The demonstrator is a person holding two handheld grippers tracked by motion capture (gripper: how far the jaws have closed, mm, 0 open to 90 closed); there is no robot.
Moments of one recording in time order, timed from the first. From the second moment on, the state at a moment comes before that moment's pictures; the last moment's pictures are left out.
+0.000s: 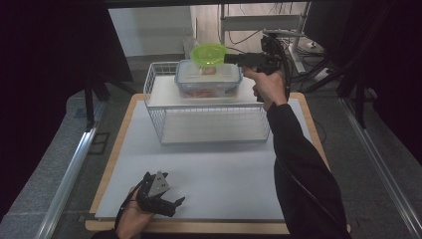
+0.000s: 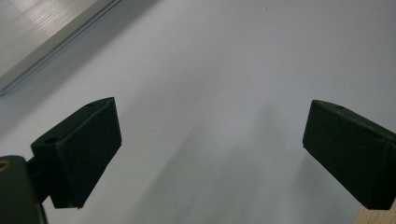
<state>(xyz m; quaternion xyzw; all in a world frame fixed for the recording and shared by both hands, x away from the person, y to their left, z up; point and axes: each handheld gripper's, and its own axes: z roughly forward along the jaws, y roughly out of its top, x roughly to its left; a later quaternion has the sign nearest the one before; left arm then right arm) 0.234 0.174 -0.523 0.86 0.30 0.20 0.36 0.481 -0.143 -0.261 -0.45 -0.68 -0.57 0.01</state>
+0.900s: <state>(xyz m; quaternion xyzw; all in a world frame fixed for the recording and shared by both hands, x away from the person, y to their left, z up) 0.233 0.171 -0.524 0.86 0.30 0.20 0.36 0.374 -0.181 -0.354 -0.36 -0.77 -0.52 -0.06</state>
